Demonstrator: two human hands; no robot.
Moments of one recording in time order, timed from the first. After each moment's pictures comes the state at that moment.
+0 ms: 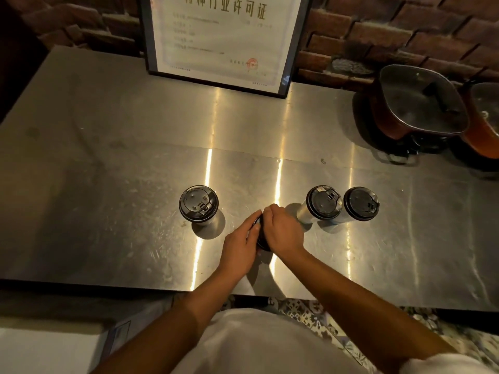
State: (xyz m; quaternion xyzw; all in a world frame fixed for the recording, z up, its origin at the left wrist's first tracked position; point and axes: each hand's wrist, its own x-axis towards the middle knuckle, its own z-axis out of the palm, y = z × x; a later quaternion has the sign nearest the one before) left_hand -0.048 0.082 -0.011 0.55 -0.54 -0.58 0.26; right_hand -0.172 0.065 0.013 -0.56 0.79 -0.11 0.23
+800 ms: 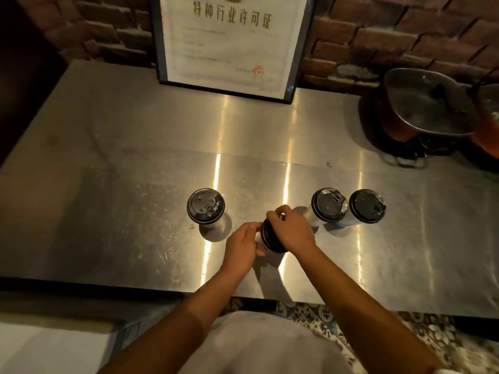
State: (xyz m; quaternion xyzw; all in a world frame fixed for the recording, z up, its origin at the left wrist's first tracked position) left_hand -0.045 0.080 0.010 0.61 -0.46 -0.60 0.24; right_hand -0.182 0.063 0.027 -0.43 0.82 -0.11 0.36
